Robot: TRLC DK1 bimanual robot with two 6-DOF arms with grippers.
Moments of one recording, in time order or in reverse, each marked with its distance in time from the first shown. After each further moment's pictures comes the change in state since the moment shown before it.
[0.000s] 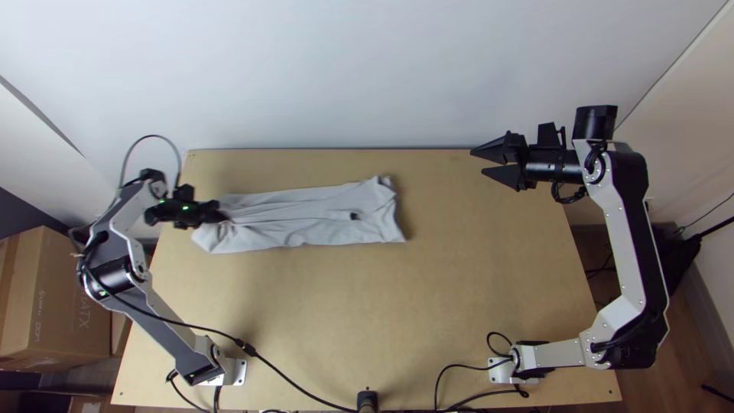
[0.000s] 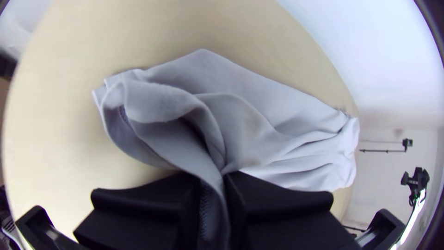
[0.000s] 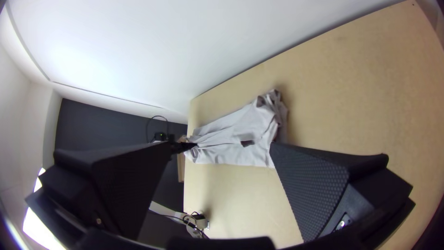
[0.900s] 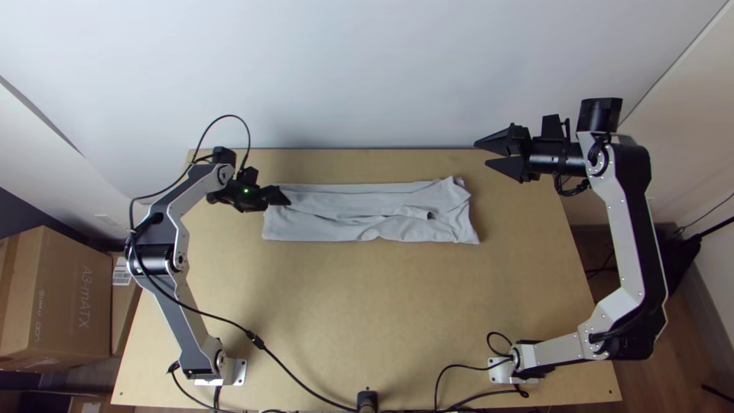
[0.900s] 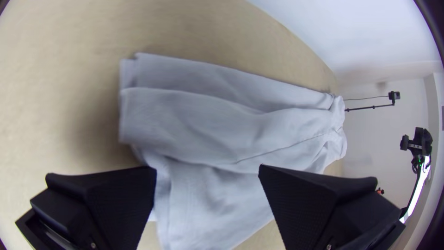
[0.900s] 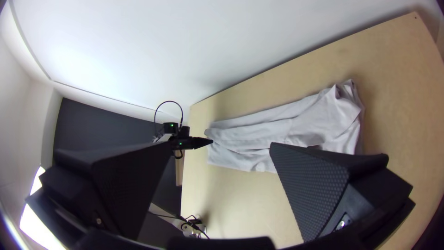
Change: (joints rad) left arm -0.422 0.126 0.129 0.106 0.106 -0.183; right arm -0.016 0.043 0.070 -0.002 0.000 -0.020
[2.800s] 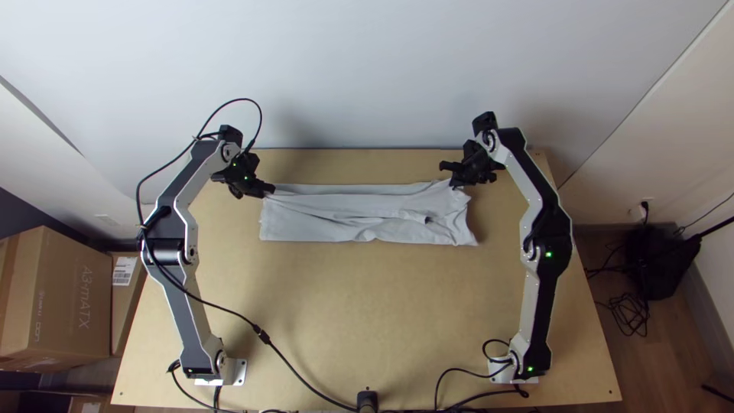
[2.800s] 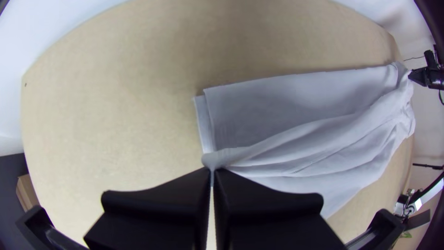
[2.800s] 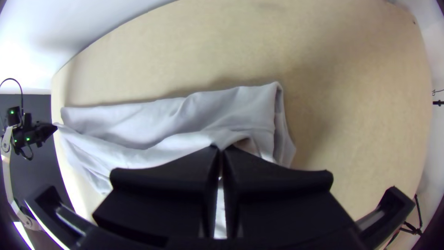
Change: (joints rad) left arm -0.028 0.085 0.322 -0.258 -0.494 0.213; right arm 0.170 0.718 0.332 -0.131 0.622 -0.285
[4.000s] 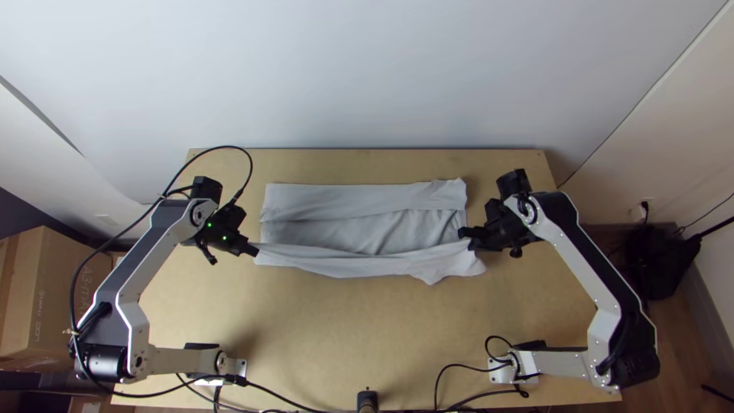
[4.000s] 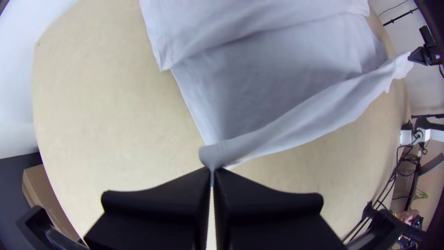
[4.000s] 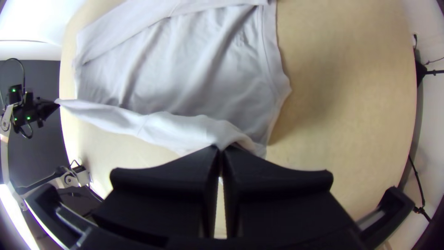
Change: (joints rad) left arm -0.019 -0.713 -0.769 0.027 0.000 0.135; right arm 0.069 -0.829 -0.878 -0.026 -0.011 0.014
